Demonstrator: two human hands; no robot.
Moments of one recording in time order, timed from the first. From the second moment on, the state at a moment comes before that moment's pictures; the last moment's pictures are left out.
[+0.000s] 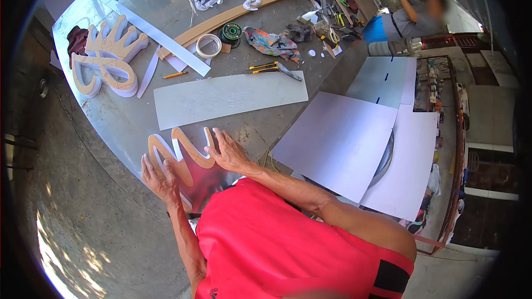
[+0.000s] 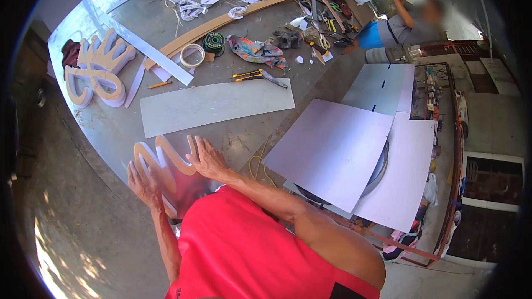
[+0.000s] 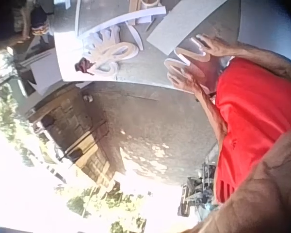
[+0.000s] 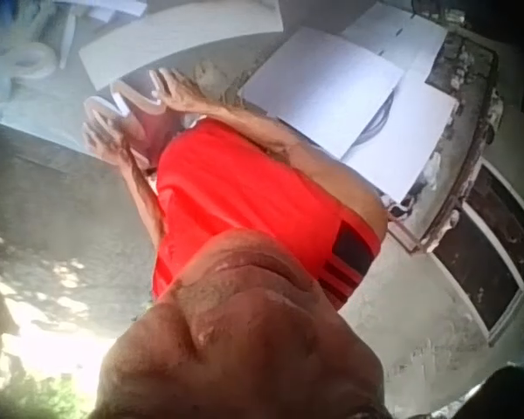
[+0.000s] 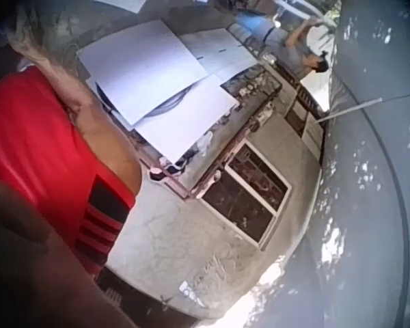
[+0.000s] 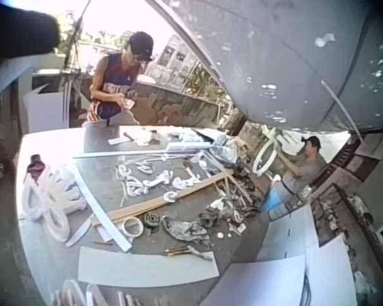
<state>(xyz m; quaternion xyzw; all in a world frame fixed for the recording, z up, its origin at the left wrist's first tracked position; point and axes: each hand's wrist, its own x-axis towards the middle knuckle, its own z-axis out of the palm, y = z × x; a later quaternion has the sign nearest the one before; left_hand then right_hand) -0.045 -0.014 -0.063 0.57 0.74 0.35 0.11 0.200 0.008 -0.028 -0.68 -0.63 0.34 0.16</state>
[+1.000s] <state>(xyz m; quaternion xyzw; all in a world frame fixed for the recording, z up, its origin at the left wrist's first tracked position) -0.004 -0.073 -0.048 0.46 0.84 0.25 0.16 0.398 0.056 -0.062 -0.78 -0.56 0.24 0.16</state>
